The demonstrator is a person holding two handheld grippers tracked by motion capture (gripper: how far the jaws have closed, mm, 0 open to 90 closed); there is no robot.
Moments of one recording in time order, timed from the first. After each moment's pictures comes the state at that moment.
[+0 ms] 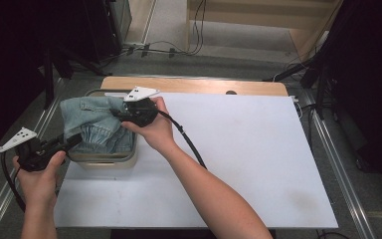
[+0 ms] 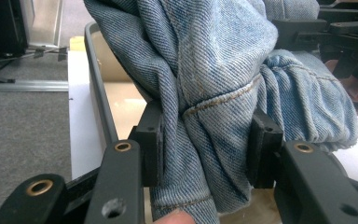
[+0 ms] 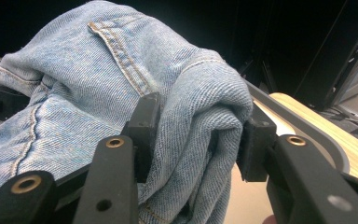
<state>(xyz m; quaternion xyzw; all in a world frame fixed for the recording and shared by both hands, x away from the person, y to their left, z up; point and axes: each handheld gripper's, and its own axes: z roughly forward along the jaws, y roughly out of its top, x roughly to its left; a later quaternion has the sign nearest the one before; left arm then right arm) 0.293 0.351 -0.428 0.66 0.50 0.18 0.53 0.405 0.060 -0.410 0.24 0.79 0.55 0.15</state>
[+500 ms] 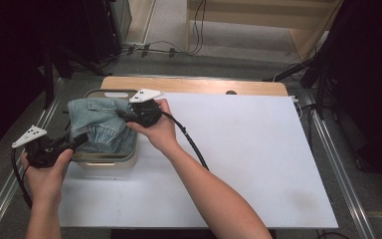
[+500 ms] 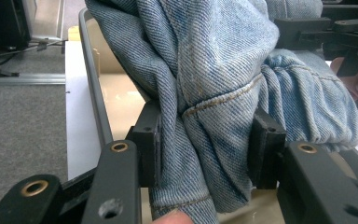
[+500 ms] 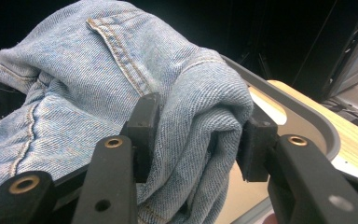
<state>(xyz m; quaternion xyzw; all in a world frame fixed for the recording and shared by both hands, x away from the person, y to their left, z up) 0.305 0.342 -0.436 0.68 0.50 0.19 0.51 0.414 0.051 -0.427 0.25 0.79 0.55 0.14</state>
